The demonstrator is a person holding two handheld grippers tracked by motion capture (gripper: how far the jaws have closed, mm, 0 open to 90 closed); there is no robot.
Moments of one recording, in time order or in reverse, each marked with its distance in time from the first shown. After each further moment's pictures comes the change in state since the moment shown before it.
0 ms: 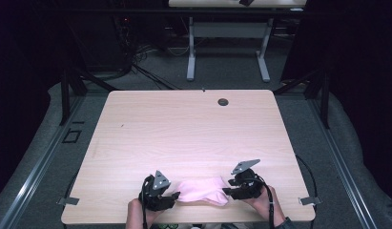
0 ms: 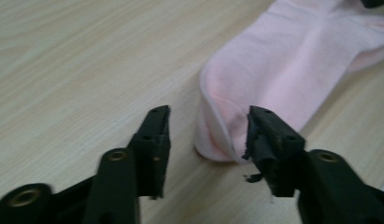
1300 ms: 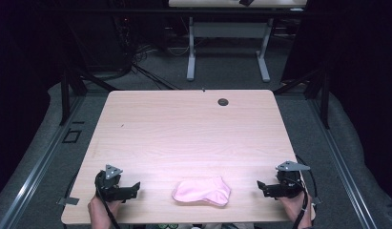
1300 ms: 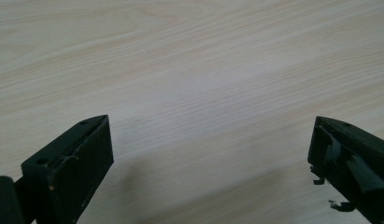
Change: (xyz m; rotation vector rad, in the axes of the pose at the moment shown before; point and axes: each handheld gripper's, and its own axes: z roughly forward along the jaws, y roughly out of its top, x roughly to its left) left arm 0.114 -0.064 -0.032 -0.014 0.275 -0.259; right arm -0.070 -0.080 -0.048 -0.184 -0.349 0.270
